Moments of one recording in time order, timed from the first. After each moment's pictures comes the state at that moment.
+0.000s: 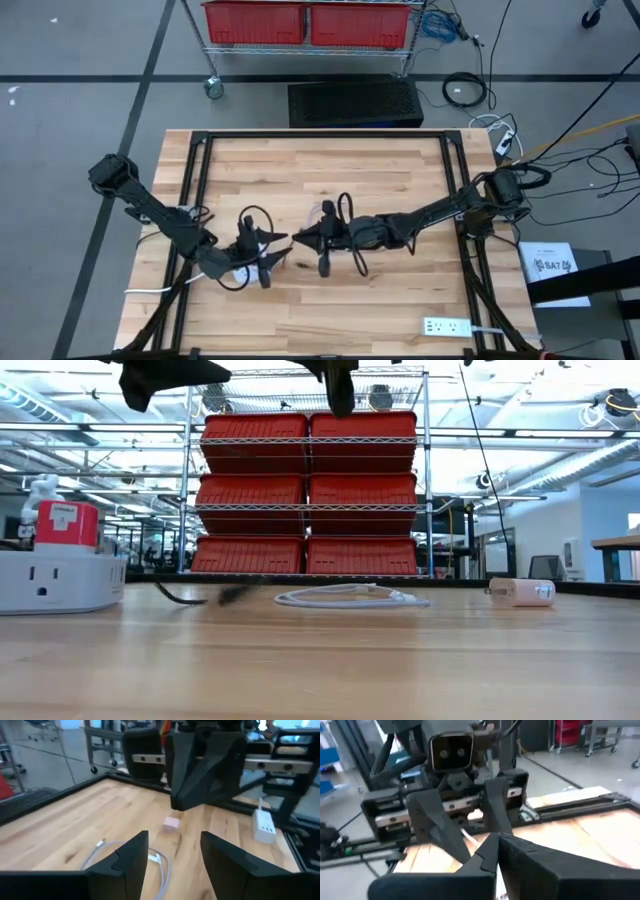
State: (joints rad) left arm -0.65 1.26 0.62 0.41 -0.93 -0.33; right arm 0.25 1.76 1.13 0.51 0.28 0.23
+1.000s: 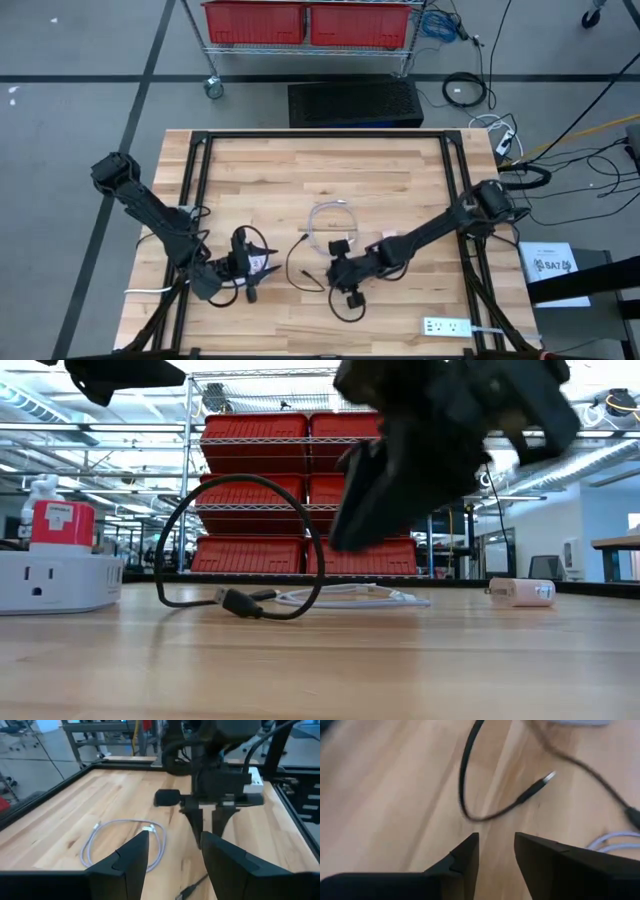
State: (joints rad) left arm -0.80 1.26 0.62 0.21 -0.98 -0.34; right arm 0.39 1.90 1.13 -0.08 0.12 -0.01
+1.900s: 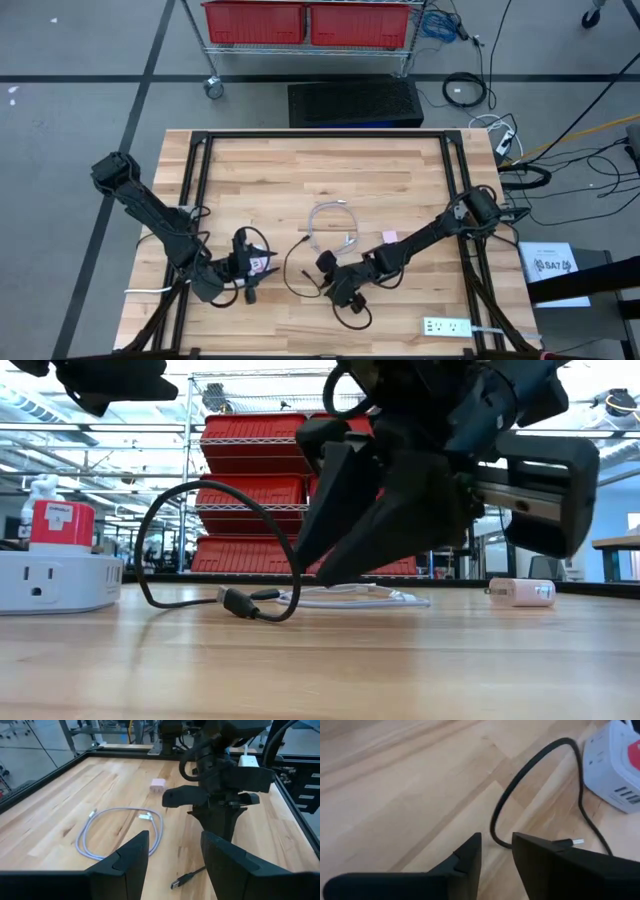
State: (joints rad) left arm -0.80 1.26 0.62 0.14 -0.95 -0.41; right arm 0.40 1.98 1.13 0.10 0.05 -0.44
